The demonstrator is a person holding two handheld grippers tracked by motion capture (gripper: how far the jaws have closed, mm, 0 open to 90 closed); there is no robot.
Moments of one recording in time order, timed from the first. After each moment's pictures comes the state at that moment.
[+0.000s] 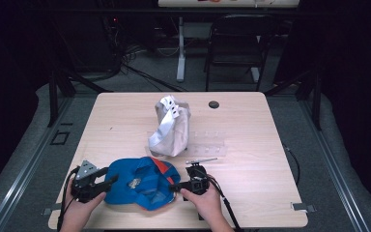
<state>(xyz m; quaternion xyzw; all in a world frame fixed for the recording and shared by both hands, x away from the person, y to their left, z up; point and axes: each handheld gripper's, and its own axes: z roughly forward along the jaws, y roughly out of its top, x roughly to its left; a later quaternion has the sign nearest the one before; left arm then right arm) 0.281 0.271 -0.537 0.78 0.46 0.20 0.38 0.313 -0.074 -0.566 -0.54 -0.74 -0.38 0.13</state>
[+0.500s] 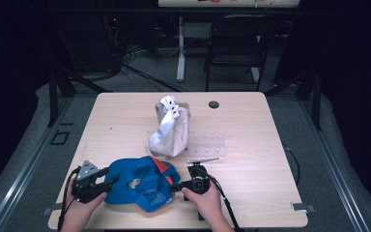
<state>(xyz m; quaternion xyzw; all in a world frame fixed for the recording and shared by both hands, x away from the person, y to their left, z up) 0.281 0.269 -0.537 0.78 0.46 0.20 0.38 0.312 -0.077 -0.561 -0.55 -0.72 -0.39 0.18</state>
